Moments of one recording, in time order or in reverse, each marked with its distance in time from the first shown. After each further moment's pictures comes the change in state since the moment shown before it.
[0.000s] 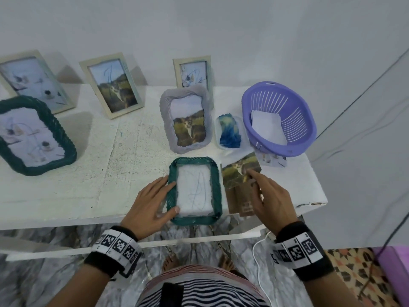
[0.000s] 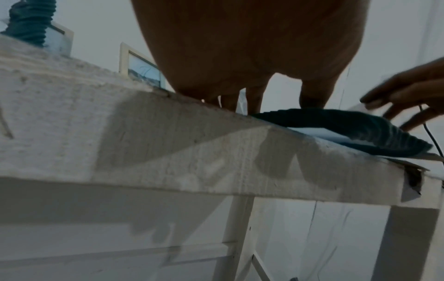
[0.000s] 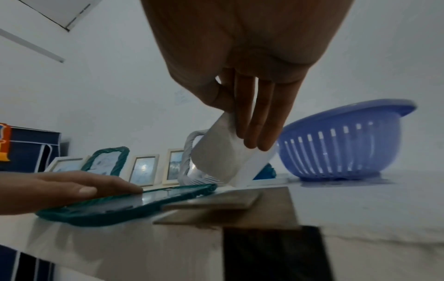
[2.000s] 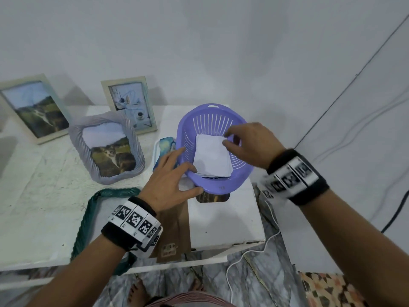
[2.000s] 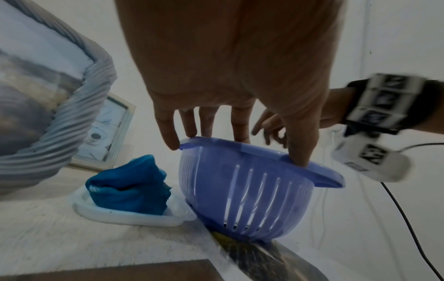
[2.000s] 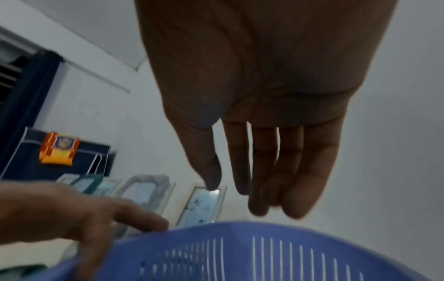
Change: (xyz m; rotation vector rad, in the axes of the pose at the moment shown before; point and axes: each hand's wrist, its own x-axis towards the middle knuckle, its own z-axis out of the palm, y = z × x) left_hand 0.215 0.190 0.026 -0.023 0.105 0.119; right_hand 0.189 0.132 -0.132 -0.205 -0.362 -0.048
